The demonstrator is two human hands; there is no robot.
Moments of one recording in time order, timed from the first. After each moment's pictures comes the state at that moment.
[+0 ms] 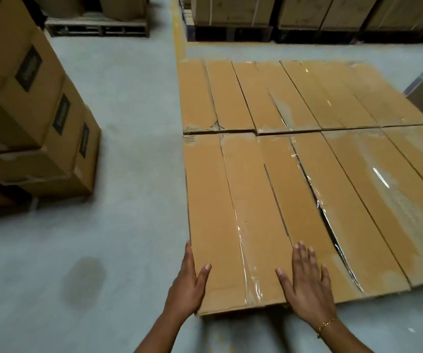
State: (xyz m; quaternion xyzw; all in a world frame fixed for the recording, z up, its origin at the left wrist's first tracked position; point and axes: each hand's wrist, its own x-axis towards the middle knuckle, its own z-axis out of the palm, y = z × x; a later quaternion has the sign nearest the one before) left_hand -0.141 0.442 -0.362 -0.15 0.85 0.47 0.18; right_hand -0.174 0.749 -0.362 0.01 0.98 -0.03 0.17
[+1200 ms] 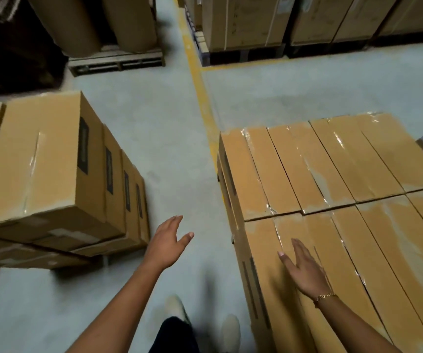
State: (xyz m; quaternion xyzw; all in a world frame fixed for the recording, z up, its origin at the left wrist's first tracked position) left_hand -0.438 0.070 -0.032 -0.09 0.93 0.33 0.16; right_hand -0.413 0.458 -0.047 0.10 0.93 -0.25 0.24
